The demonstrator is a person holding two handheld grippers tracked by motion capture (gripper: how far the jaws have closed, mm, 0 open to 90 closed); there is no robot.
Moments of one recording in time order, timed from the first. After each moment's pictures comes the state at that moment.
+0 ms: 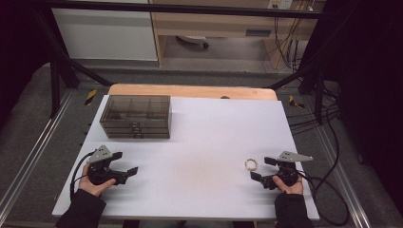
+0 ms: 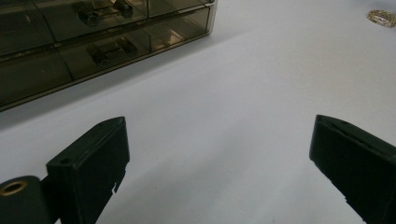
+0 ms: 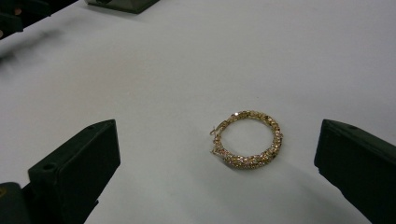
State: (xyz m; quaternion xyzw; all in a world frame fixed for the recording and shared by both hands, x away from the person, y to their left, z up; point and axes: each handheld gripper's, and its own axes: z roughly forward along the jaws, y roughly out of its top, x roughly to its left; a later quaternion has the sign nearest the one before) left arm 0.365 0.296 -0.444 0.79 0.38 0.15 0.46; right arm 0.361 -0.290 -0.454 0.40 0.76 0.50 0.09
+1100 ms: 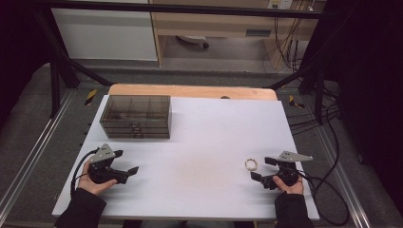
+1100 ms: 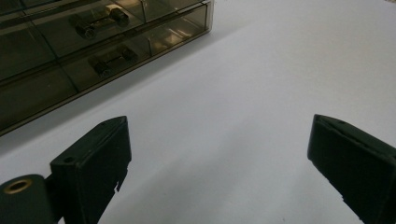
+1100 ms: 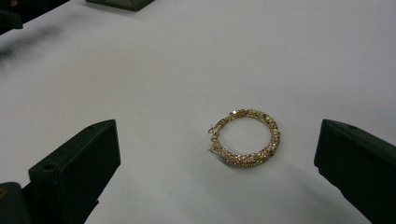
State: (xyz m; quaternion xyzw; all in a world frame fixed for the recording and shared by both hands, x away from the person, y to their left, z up) left arm 0.367 0.291 -0.437 0.81 0.35 0.17 0.43; right arm 0.361 -0.291 -0.454 0.40 0.77 0.49 0.09
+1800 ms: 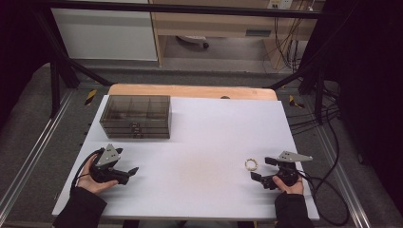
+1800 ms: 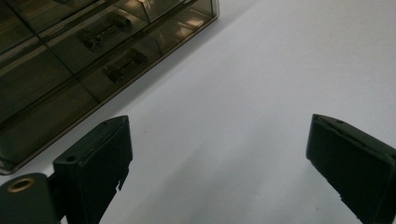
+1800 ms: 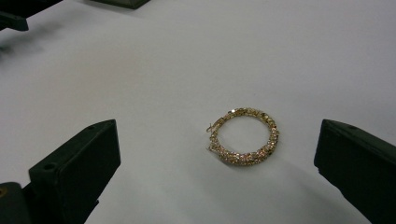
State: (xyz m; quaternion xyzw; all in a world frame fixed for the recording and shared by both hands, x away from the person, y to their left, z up) left arm 0.369 0.284 -0.435 0.85 0.30 0.23 0.37; right arm 0.361 -0.290 -0.454 0.40 0.77 0.49 0.10
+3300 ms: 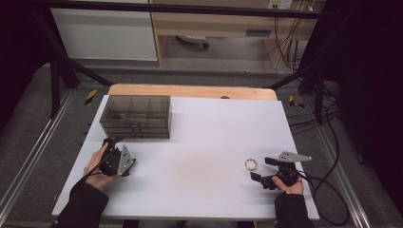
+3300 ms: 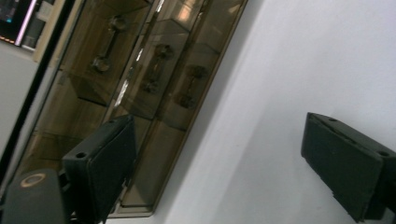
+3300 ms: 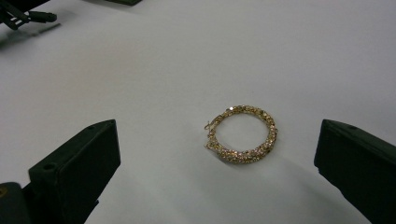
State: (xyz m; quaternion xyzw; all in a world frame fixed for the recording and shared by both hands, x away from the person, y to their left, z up) left arm 0.387 0.268 -0.446 0.86 0.12 0.45 0.20; right arm 0.361 -0.290 -0.455 0.40 0.77 0.48 0.10
